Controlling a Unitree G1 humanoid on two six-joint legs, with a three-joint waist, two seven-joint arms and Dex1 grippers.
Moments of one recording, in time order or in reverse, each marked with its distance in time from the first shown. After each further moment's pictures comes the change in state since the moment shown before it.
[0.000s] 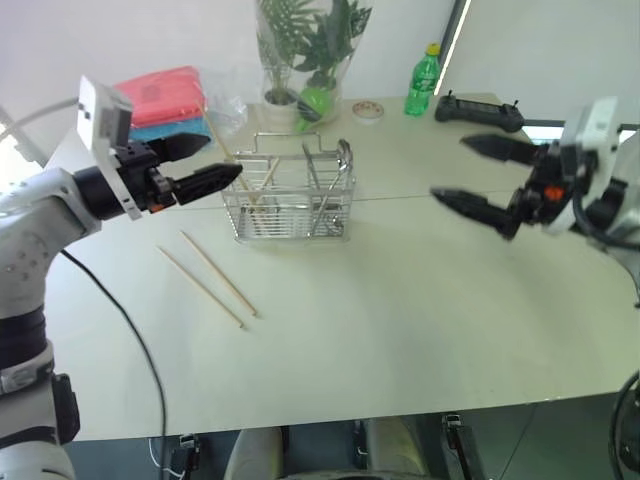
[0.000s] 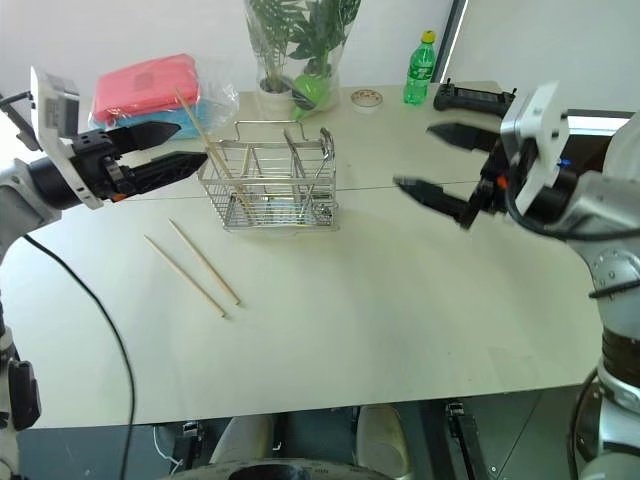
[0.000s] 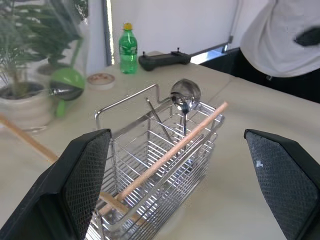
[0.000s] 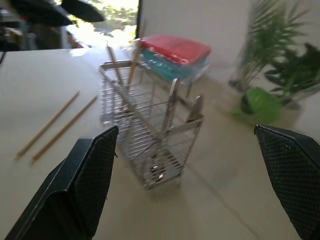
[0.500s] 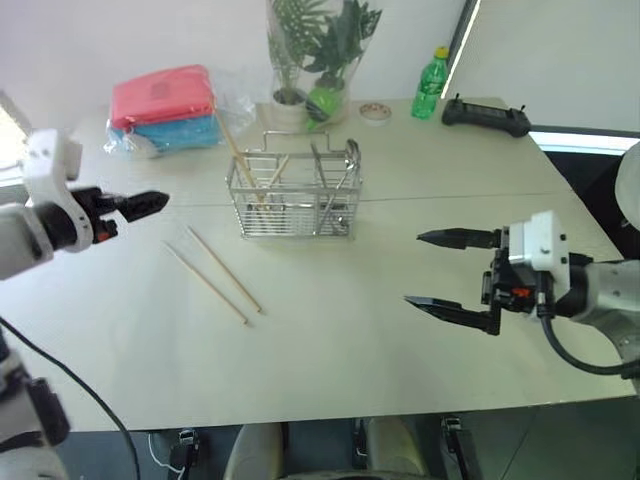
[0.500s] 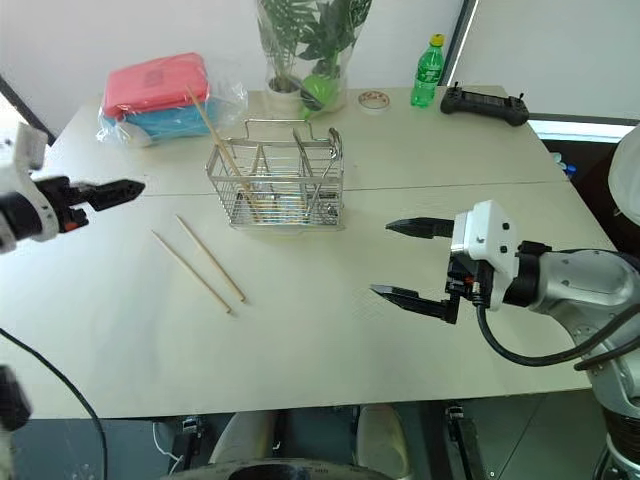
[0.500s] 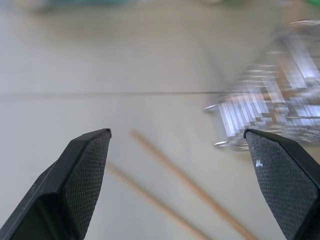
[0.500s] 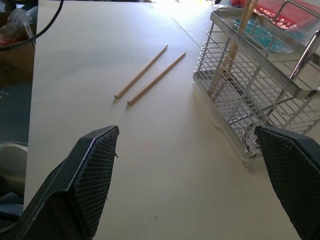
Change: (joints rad) left arm -0.011 -0.131 0.270 0.090 0.115 0.612 0.649; right arm 0.231 0.072 0.056 -0.161 -0.086 -0.126 0.037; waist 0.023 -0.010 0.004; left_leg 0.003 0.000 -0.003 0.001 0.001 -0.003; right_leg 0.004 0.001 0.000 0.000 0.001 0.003
